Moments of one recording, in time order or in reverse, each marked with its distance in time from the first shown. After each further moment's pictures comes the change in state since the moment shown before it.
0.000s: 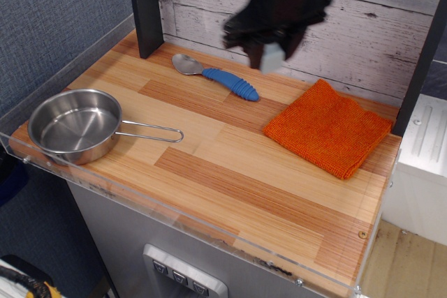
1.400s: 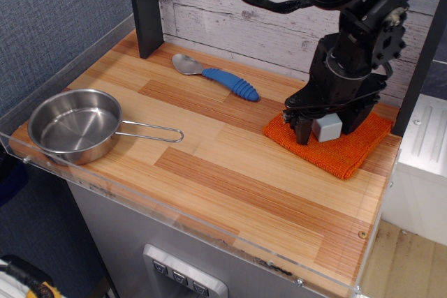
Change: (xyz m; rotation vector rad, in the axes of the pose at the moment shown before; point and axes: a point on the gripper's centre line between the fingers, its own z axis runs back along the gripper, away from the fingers) arm -0.068 -0.033 -0.056 0.022 0.180 -0.057
